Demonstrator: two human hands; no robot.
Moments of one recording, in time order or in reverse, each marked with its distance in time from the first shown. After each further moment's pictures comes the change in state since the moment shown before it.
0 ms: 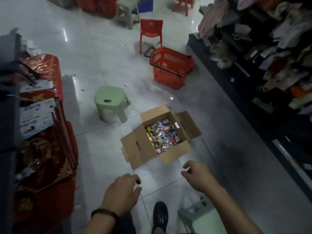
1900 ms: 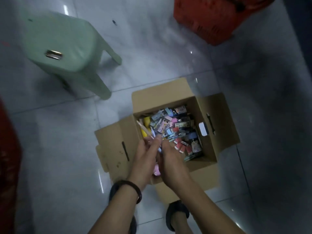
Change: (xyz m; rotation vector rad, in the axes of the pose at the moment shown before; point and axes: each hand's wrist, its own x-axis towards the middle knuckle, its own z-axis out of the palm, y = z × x) left_hand 0.592 -0.010 0.170 -1.444 0.084 -0.527; right_hand 0.568 0.008 0.166 0.023 -0.155 -0.265
